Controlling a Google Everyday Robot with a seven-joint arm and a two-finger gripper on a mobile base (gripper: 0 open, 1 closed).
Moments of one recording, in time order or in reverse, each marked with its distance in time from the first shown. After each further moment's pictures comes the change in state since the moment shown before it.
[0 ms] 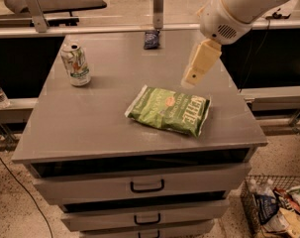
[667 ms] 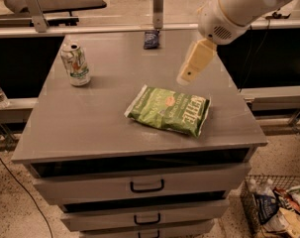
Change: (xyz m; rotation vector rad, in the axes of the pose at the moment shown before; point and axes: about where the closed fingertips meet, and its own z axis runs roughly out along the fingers) arm -0.002 -0.012 0.010 0.049 -0.020 0.029
